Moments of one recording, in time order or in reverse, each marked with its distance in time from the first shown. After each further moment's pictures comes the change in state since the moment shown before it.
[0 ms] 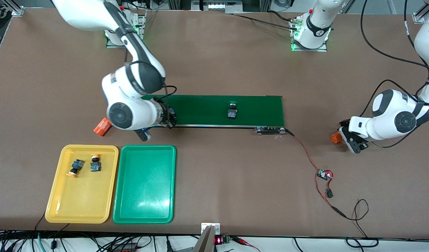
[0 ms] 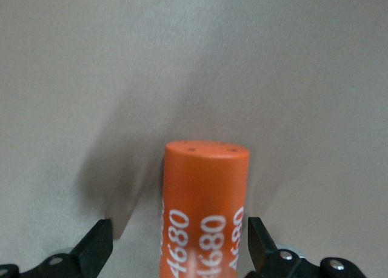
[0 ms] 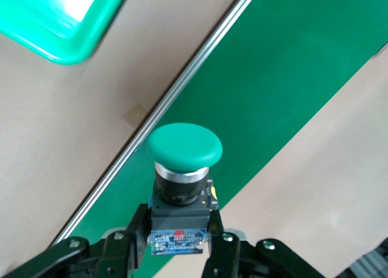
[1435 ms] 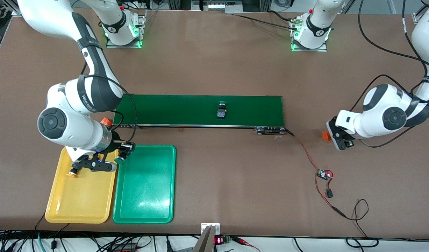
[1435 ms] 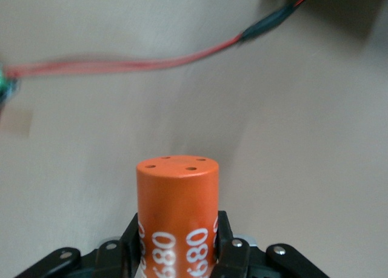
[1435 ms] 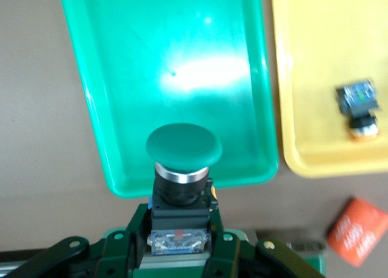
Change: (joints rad) left arm 0.006 -0.005 -0.261 -0.002 0.000 -0.210 -0.037; right arm -0.134 0.057 -0.046 0.109 -0.189 0.256 -0.917
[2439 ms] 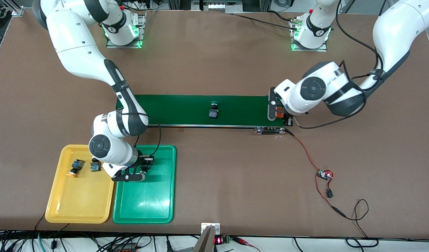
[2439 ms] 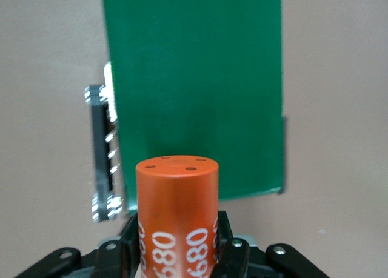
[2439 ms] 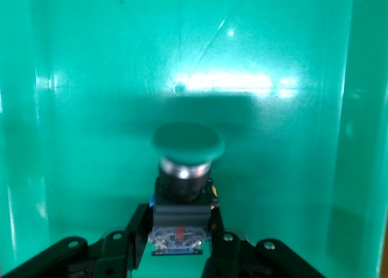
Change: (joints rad) left arm -0.273 0.000 -0.188 -0.049 0.000 -0.144 -0.066; right arm 0.018 0.276 0.001 0.000 -0.015 0.308 -0.152
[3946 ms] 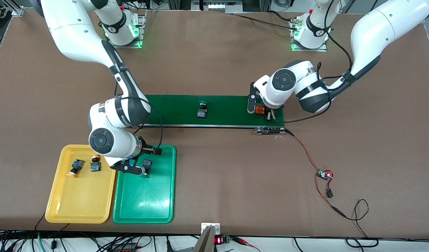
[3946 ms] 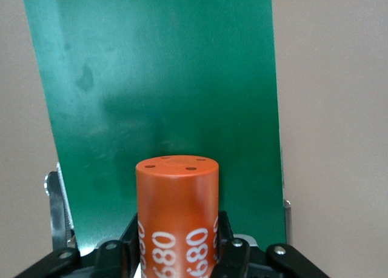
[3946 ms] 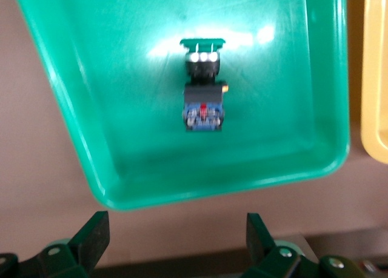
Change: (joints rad) left arm -0.150 0.003 0.107 -0.051 0.057 0.165 -0.074; right arm 0.050 -0.144 0.010 0.029 0.001 -0.340 0.282
